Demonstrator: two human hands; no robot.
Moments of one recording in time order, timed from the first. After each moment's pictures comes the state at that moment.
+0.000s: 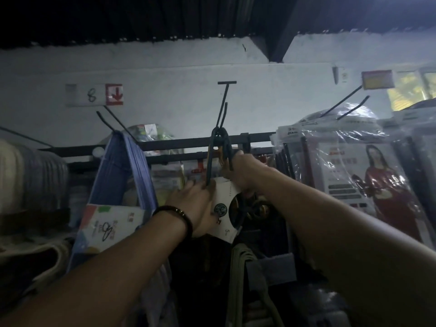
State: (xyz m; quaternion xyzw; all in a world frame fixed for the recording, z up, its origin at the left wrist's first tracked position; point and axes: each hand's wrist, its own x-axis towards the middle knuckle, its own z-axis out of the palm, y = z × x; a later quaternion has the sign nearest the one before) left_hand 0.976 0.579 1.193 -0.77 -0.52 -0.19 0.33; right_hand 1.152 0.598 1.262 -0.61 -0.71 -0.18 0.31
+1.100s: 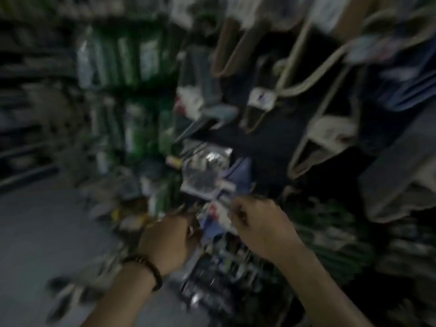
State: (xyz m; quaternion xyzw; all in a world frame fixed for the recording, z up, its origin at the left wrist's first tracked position) left_hand 0.461 0.148 0.769 -0.56 -0.80 -0.19 -0.09; right_hand 0.645 0.280 0.803 -0.31 -0.93 0.08 0.18
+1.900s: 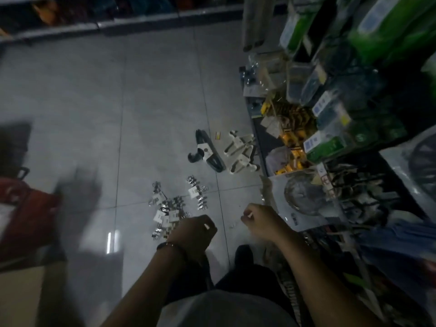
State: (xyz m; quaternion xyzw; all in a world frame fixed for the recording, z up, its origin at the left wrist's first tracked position) left_hand 0.220 0.018 0.486 -0.04 -0.88 -0.25 -0.39; right_hand 0.226 0.255 0.444 -0.12 -0.88 0.32 -0.33
